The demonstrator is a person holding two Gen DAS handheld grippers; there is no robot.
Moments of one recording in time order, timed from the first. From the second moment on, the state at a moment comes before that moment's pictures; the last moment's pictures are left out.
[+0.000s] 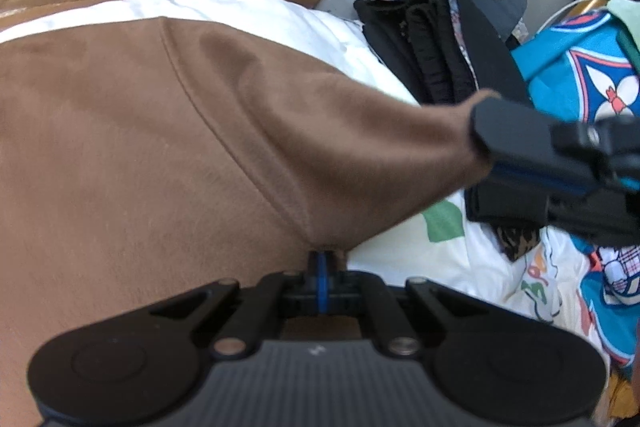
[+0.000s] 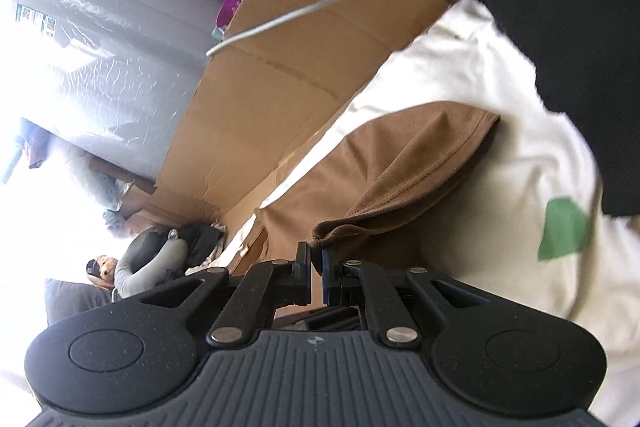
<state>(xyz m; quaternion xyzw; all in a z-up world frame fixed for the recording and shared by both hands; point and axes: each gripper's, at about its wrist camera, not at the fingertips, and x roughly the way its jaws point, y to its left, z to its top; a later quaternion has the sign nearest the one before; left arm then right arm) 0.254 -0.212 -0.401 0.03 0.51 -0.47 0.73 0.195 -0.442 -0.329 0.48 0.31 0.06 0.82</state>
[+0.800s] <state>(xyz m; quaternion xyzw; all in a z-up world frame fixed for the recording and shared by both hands) 0.263 -0.155 -0.379 -0.01 0.52 -0.48 0.70 0.193 -0.403 -0.340 0.42 0.35 0.10 0.83</state>
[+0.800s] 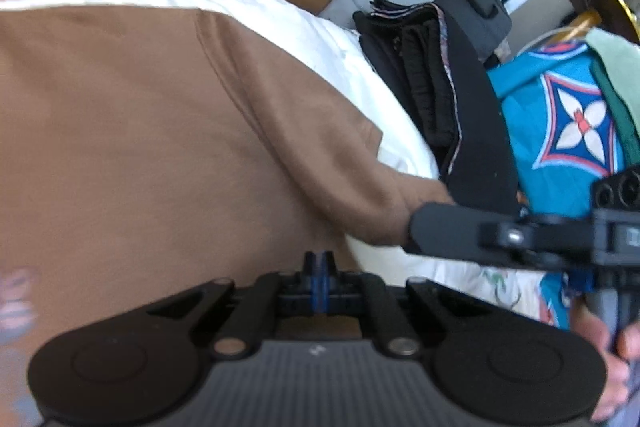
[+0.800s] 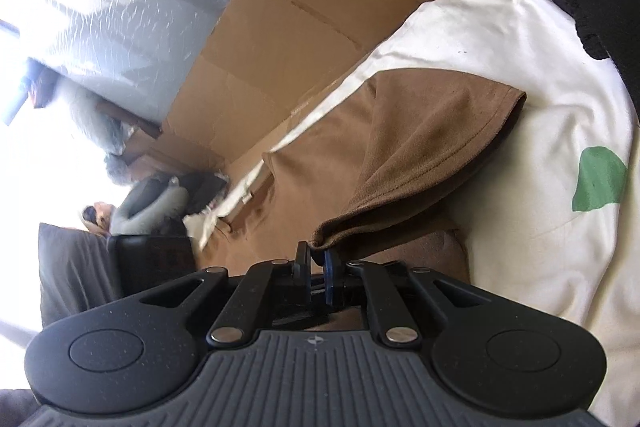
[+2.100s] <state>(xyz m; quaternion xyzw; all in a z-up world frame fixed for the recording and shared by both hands) 0.275 -0.073 -0.353 -0.06 0.50 -0.42 0.76 0.226 -0.459 -0.362 0.30 0.36 -0.14 0.87</state>
